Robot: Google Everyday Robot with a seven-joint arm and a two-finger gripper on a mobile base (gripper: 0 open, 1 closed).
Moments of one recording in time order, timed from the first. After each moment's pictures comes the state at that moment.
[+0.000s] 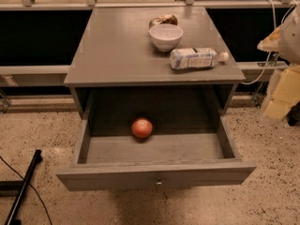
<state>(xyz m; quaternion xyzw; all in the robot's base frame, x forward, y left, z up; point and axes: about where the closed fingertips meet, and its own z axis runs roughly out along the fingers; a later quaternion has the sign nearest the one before) 0.438 -0.216 0.978 -0.60 0.78 -0.04 0.16</state>
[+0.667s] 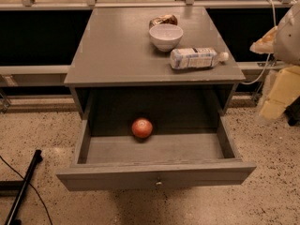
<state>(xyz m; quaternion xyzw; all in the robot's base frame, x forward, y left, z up) 0.442 -0.208 0.973 -0.62 0.77 -0.01 0.17</state>
